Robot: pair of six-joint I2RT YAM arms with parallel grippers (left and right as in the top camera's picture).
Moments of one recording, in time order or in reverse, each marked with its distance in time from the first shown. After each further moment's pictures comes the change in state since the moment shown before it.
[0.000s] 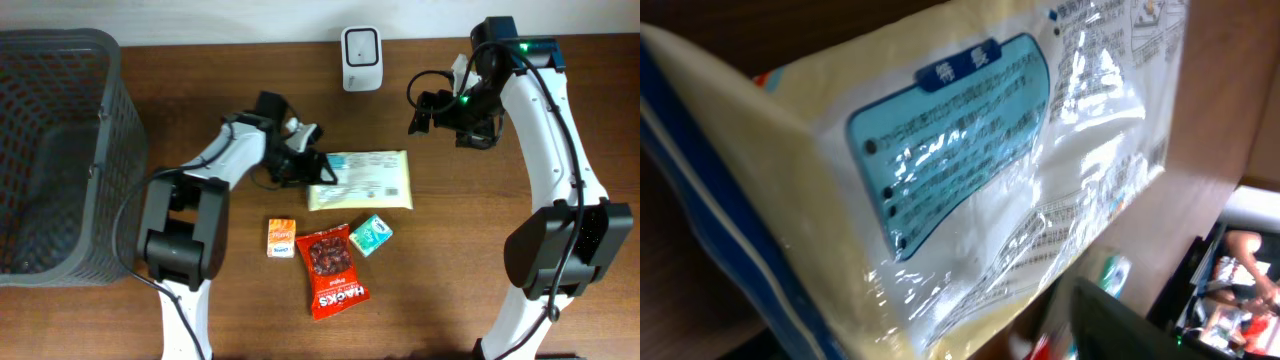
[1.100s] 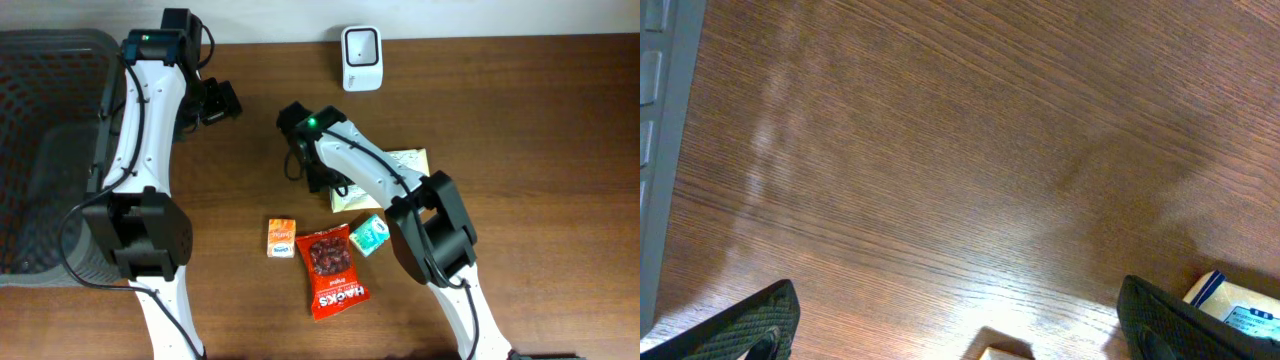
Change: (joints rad) left arm 0.249 0.015 0.685 -0.682 -0.711 -0.390; right arm 0.602 0.357 -0.005 0.197 0.577 0.369
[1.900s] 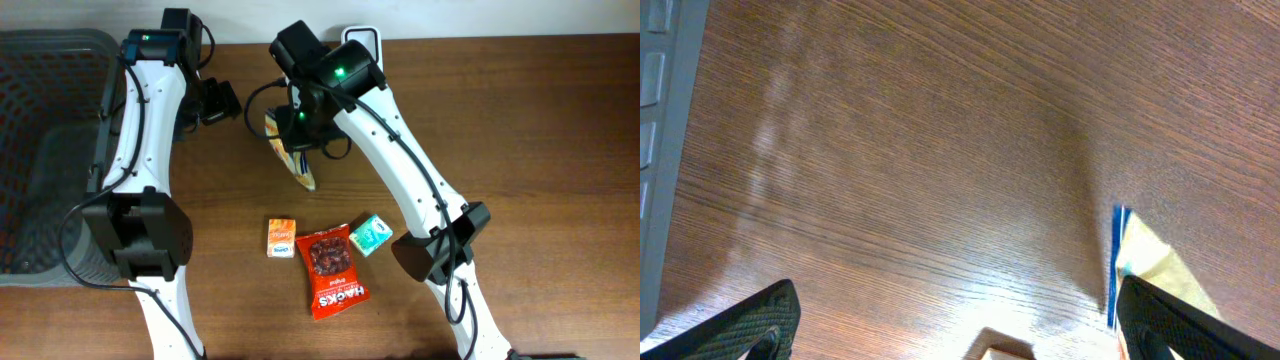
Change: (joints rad) left arm 0.000 0.000 0.000 0.001 -0.004 0.000; right arm -0.011 0.019 0.803 -0.451 -0.448 -0.159
